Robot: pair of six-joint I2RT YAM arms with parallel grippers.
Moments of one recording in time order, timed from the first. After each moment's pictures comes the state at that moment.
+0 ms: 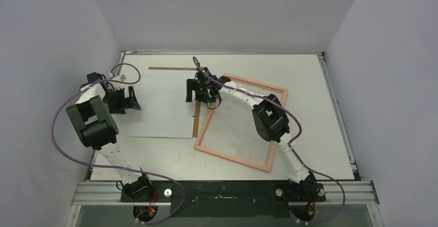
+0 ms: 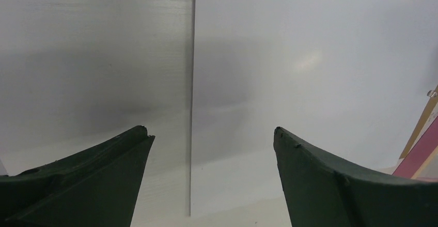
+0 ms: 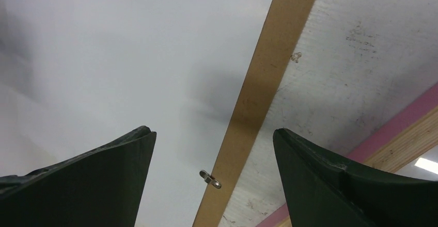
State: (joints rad) left arm 0.47 1.95 1.42 -0.78 0.45 0.30; right arm 0.76 2.37 2.00 -0.51 -0.06 0.62
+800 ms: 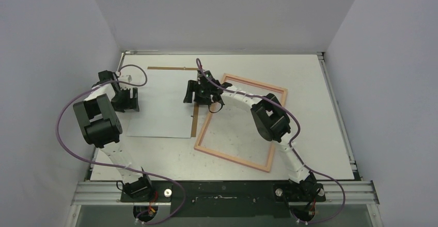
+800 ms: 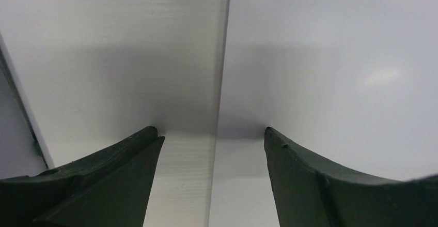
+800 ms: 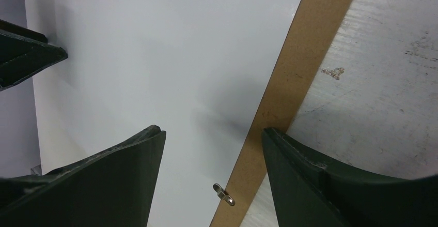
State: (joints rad) left arm 0.37 1.97 1.35 -0.60 0.19 0.27; right arm 0.75 2.37 1.86 -0.24 -0.19 0.71
